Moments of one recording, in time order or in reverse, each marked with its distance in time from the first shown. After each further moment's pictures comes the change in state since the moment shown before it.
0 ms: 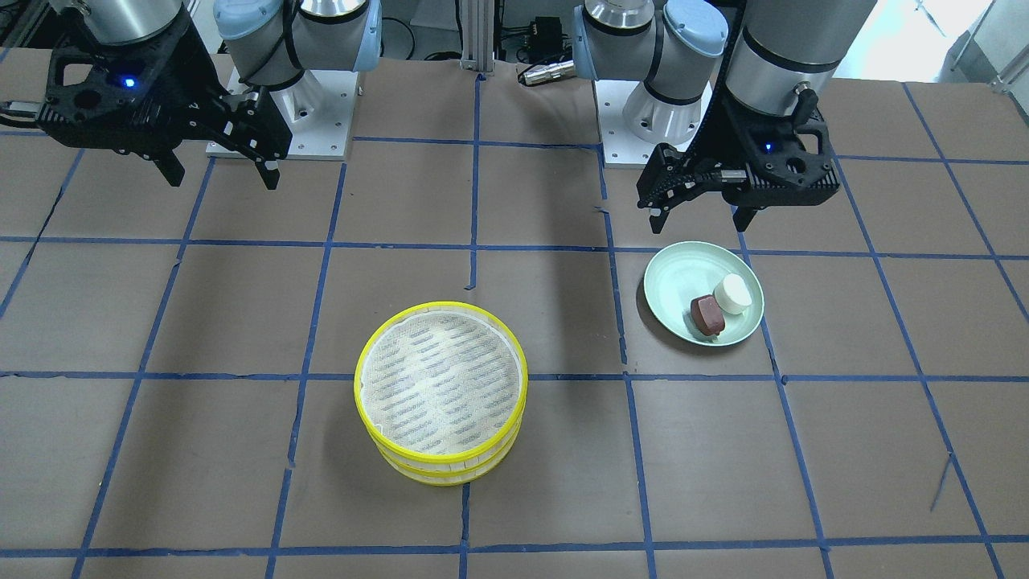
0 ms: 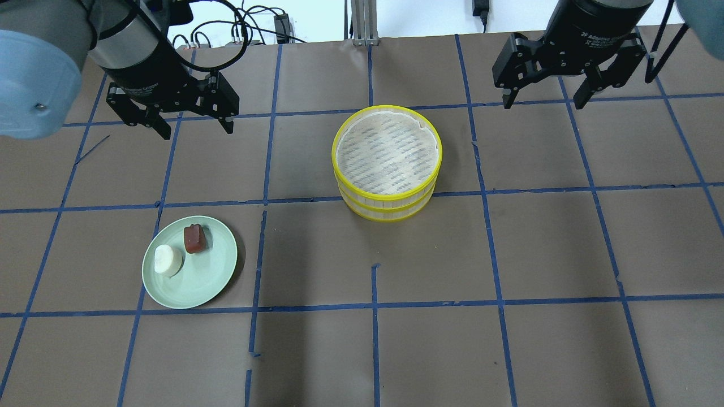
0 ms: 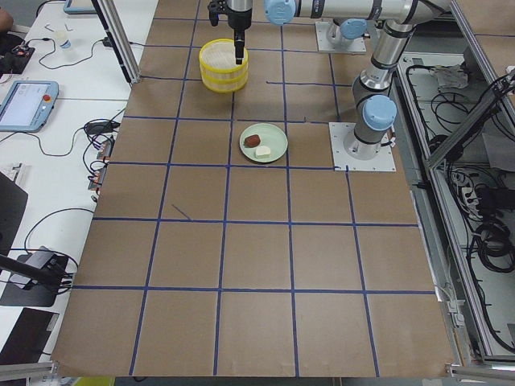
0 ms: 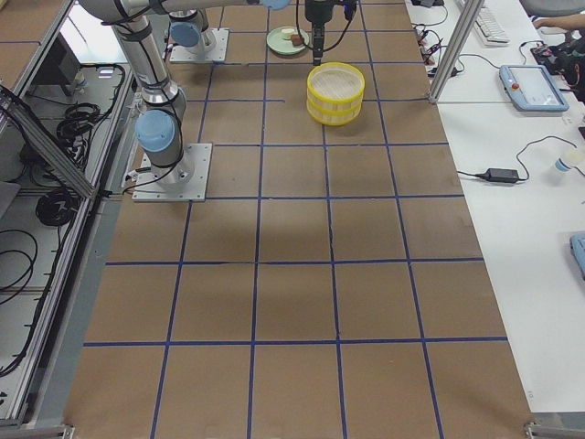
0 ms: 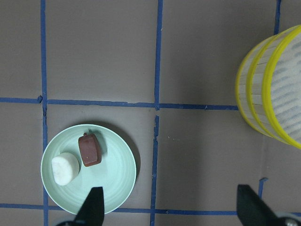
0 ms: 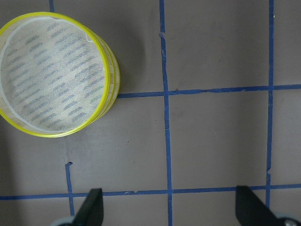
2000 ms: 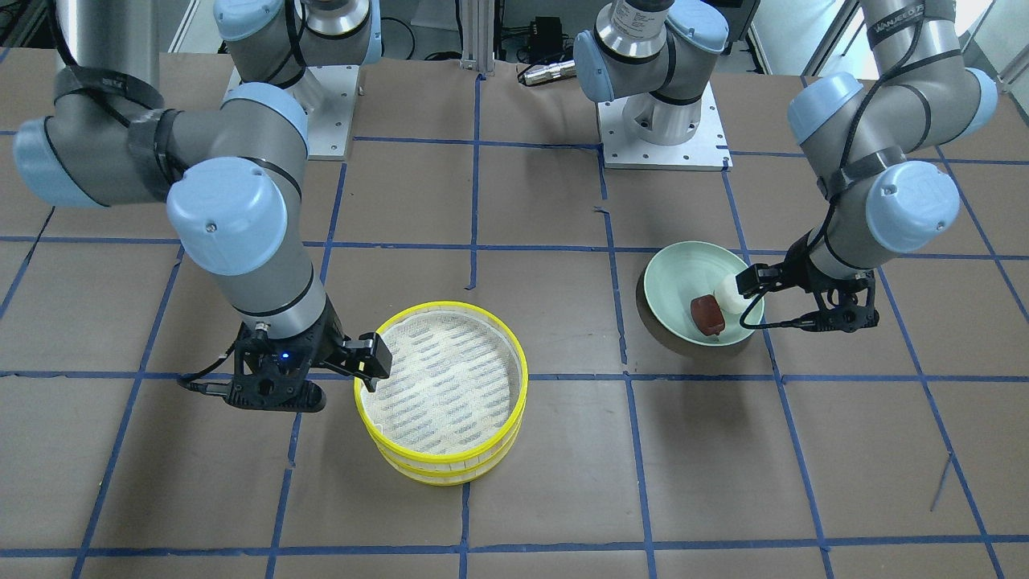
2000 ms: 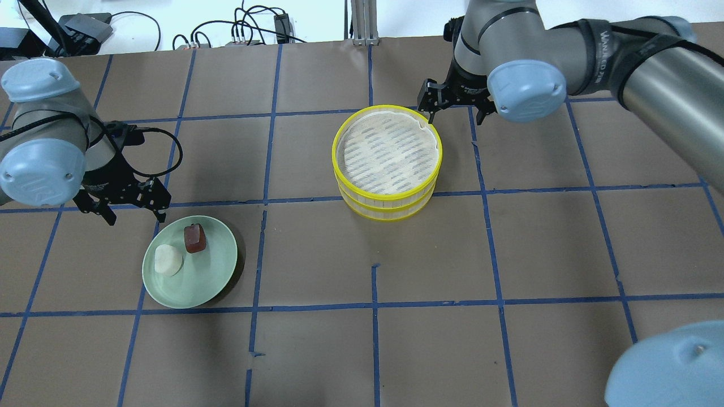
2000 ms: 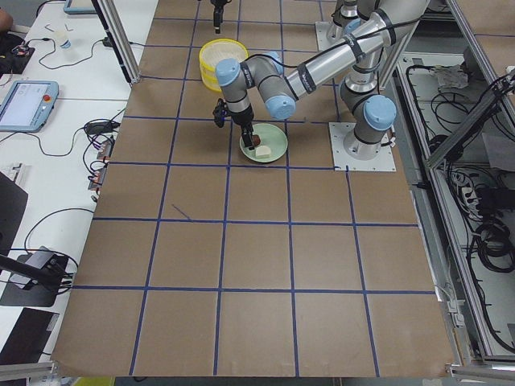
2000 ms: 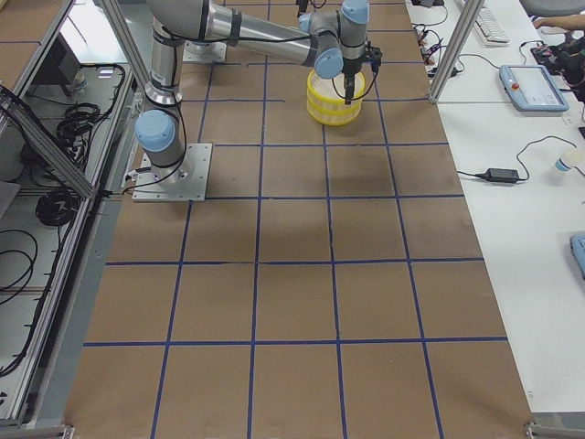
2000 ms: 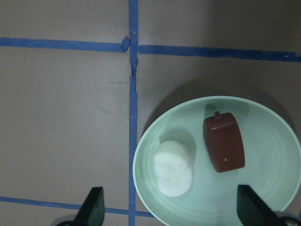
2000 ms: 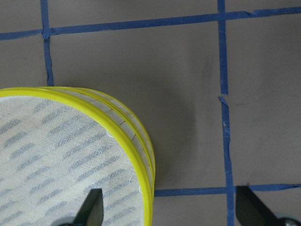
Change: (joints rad) left arm 0.347 -0.181 -0.361 0.260 0.175 0.304; right arm 0.112 0.388 0.118 -0.566 0.019 0.134
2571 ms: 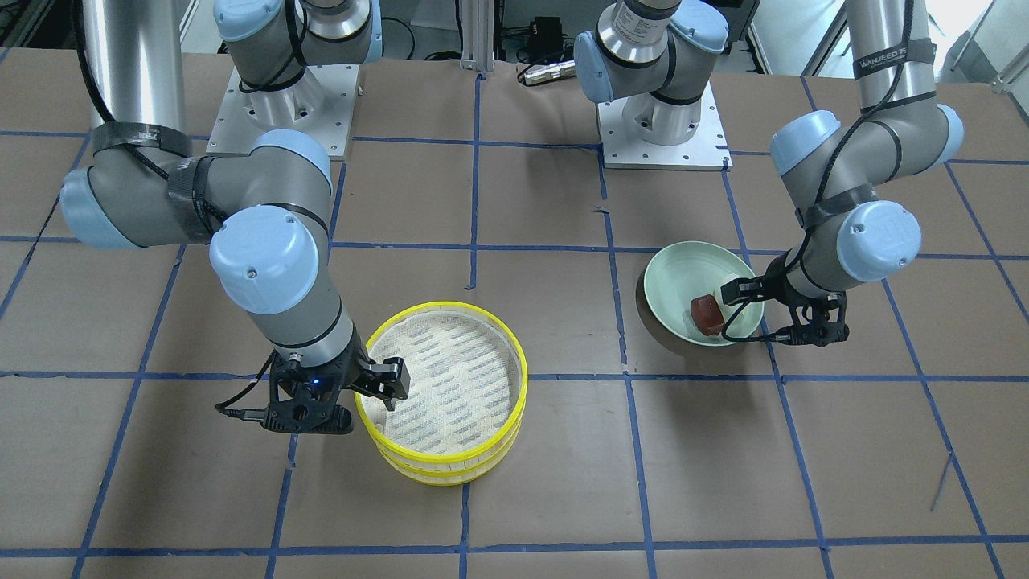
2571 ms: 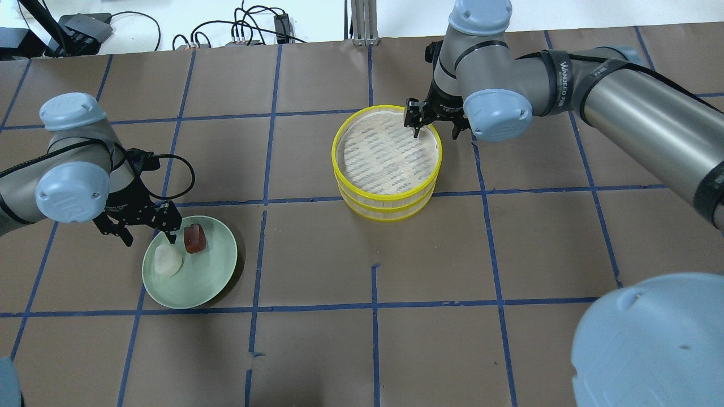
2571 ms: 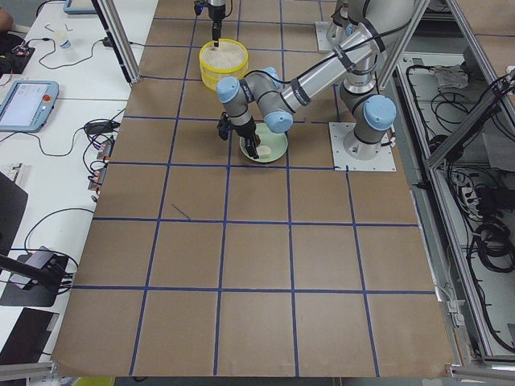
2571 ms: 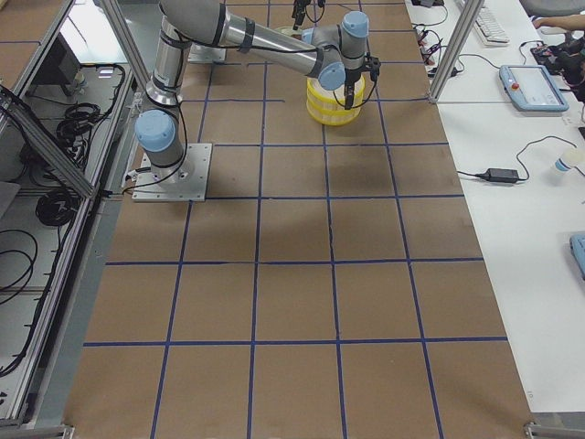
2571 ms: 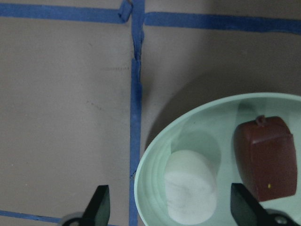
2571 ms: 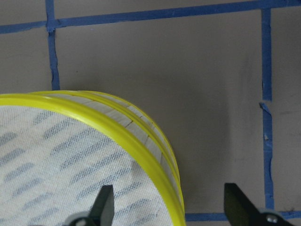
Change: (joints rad) left arm 0.004 -0.059 -0.067 0.073 0.002 -0.004; right arm 0.018 0.059 0.016 -0.069 0.029 0.009
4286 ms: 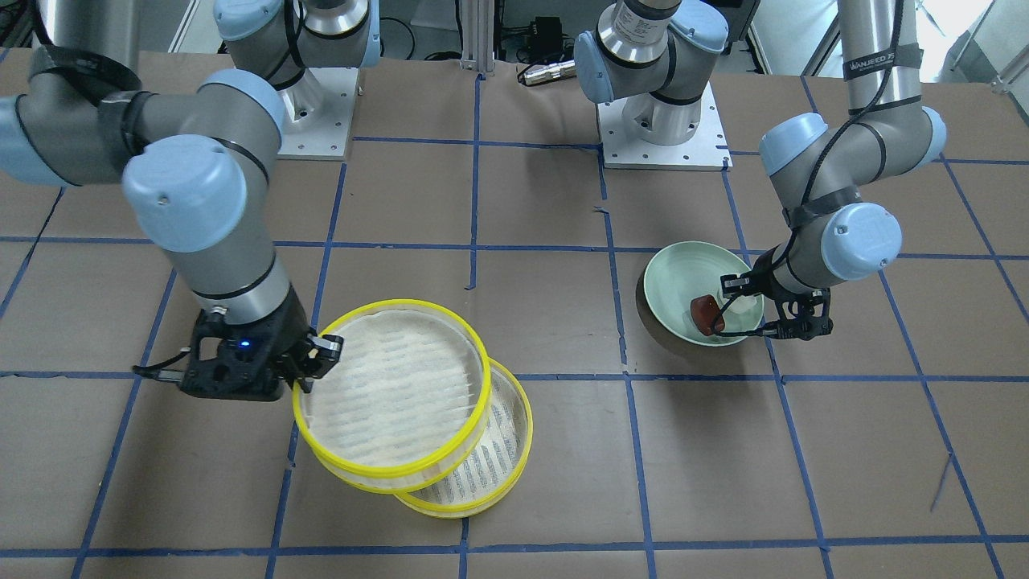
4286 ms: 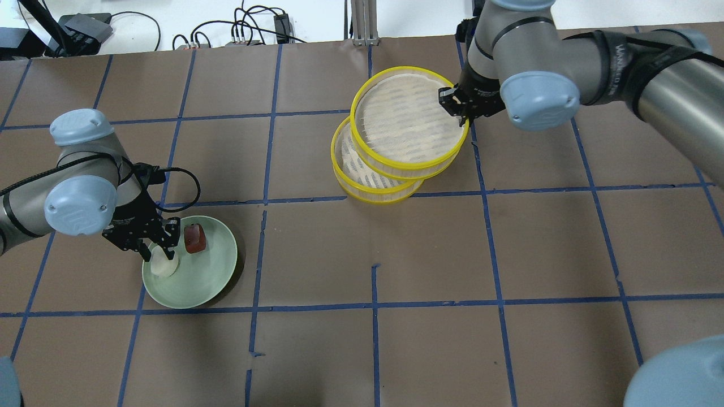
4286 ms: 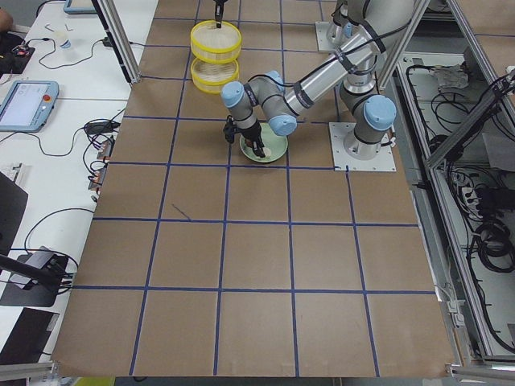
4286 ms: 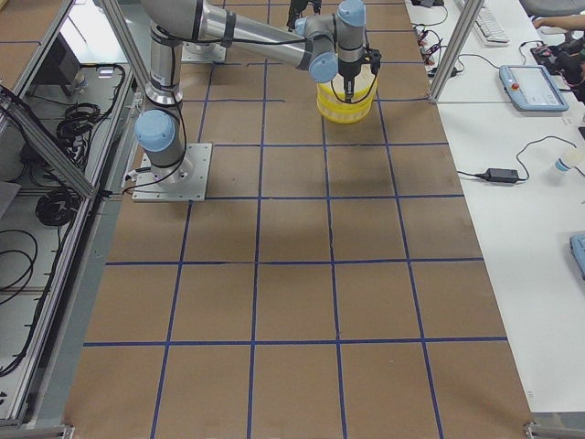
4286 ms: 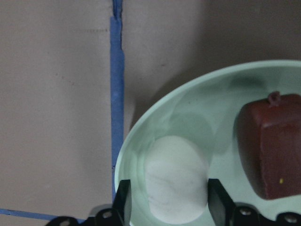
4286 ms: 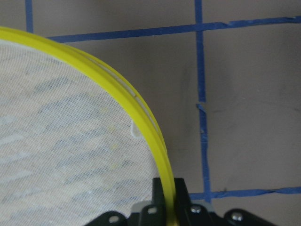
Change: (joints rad) left arm 0.003 0.003 -0.042 0.010 -0.004 -0.021; right arm -0.101 -0.134 0.020 0.072 -0.042 -0.090
